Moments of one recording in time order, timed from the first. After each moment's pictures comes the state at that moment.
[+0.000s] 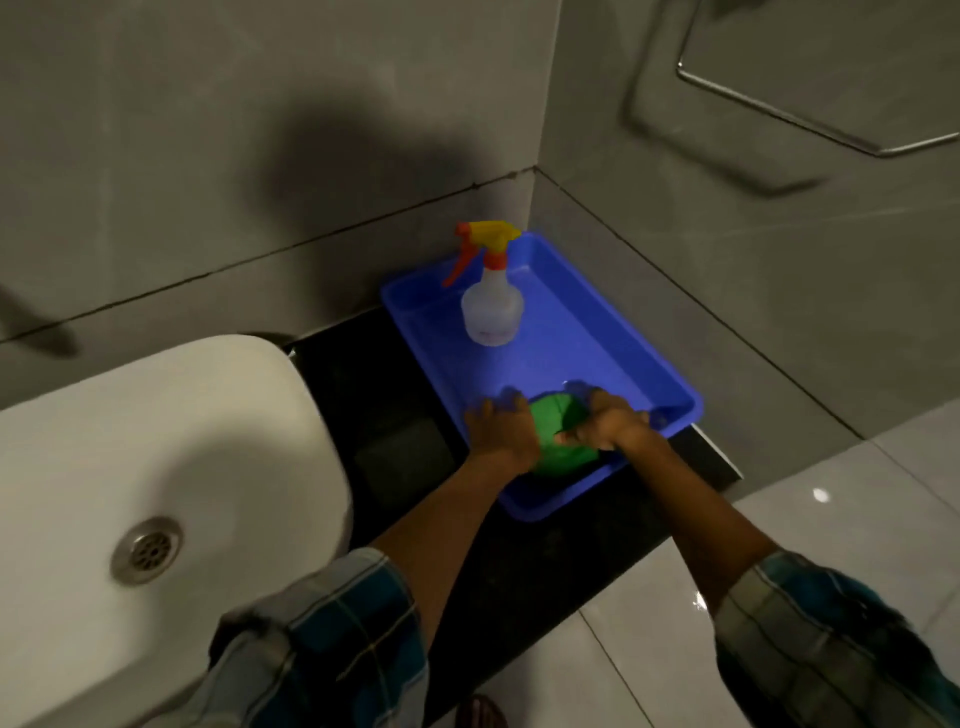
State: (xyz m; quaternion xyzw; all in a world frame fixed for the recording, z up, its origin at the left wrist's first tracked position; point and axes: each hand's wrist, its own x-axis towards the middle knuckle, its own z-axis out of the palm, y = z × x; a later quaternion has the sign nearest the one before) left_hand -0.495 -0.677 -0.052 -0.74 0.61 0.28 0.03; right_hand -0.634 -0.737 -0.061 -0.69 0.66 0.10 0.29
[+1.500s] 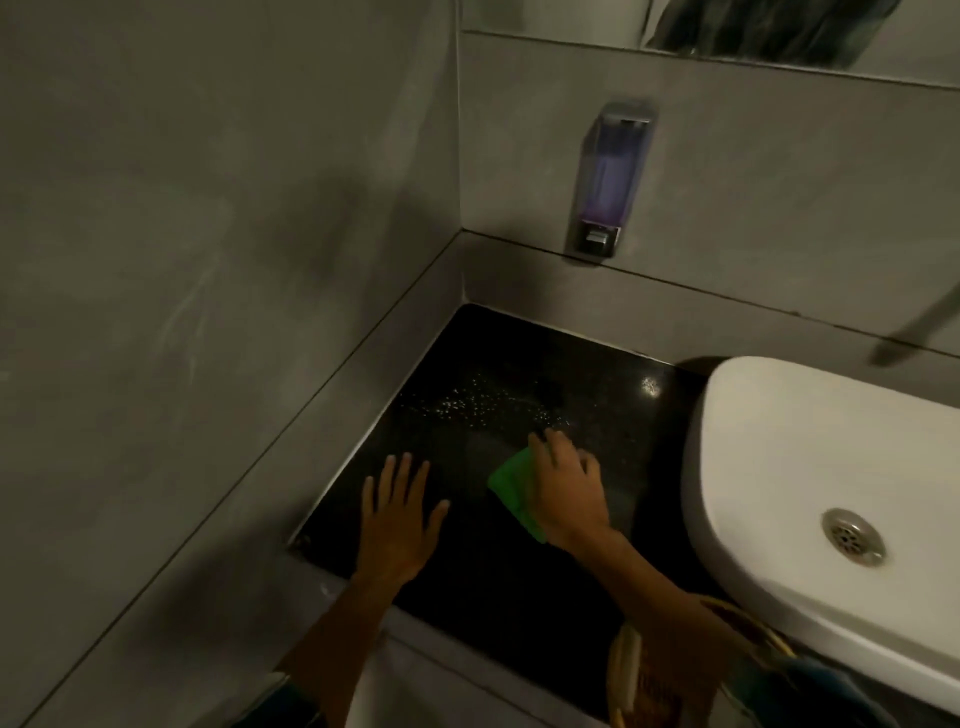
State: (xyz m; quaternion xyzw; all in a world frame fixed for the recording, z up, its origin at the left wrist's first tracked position) left_hand 0.015 0.036 -0.123 -0.97 0.19 0.07 -0.13; right_hand -0.040 -0.185 -0.074 -0.97 0.14 0.05 0.18
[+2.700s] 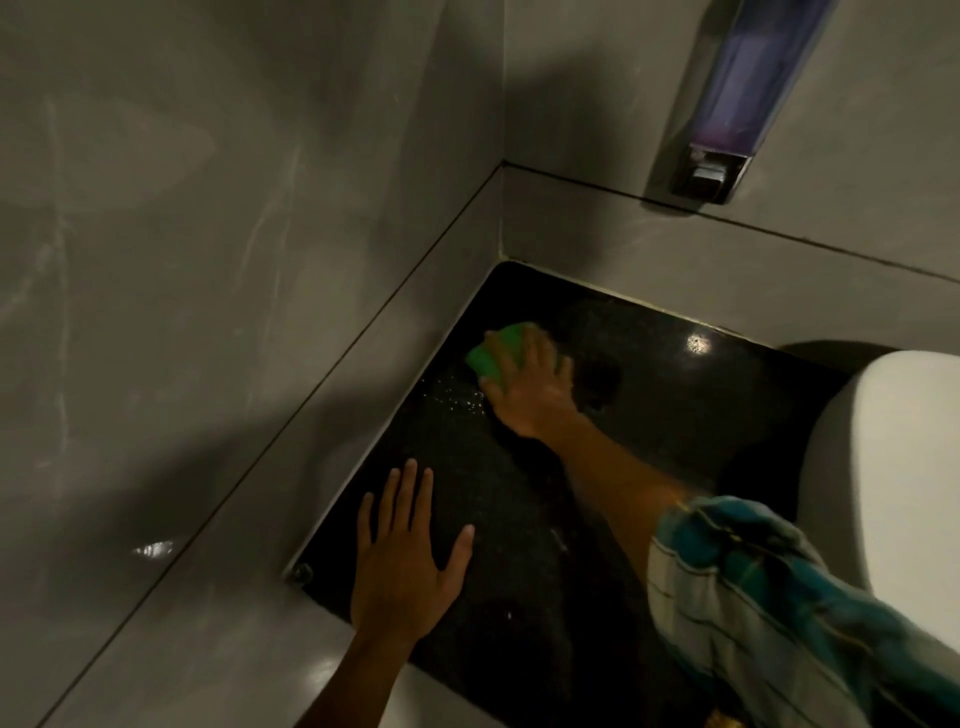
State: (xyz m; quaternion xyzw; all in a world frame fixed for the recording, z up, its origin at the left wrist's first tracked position) left_hand 0.028 0.046 -0.153 -0.99 0.13 0.03 -0.10; right_hand 0.149 -0.168 -0.123 -0.98 0.08 0.06 0.14
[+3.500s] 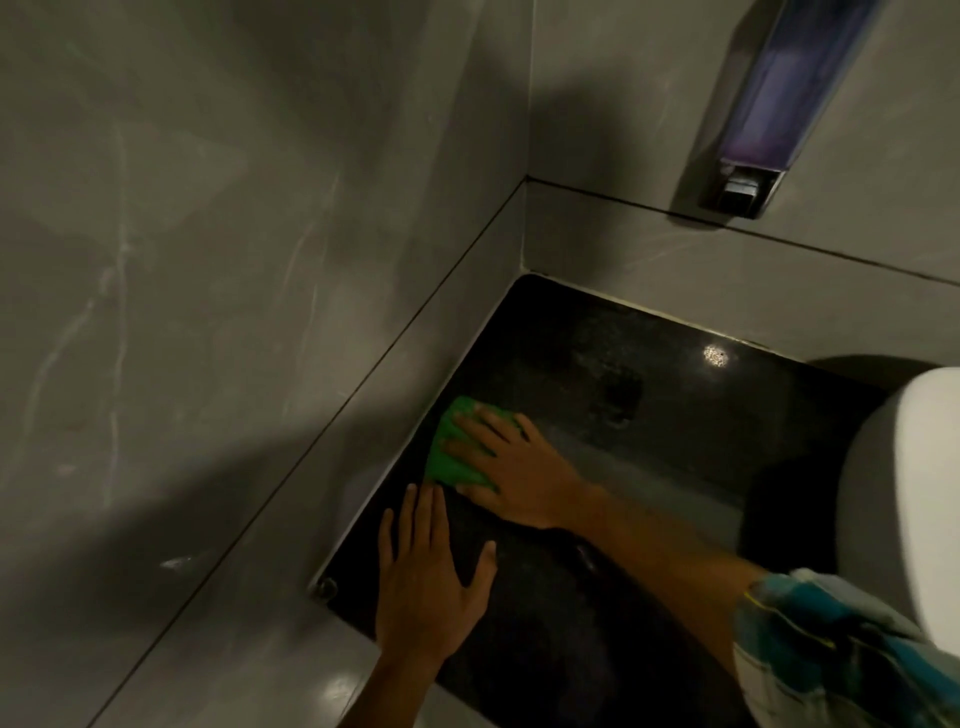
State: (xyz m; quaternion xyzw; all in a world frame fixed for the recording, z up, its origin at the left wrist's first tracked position) left_hand 0.025 0.044 -0.148 -0.99 0.11 0.02 -0.11; right_hand 0.102 -0.129 -0.144 -0.97 -0.21 0.00 0.06
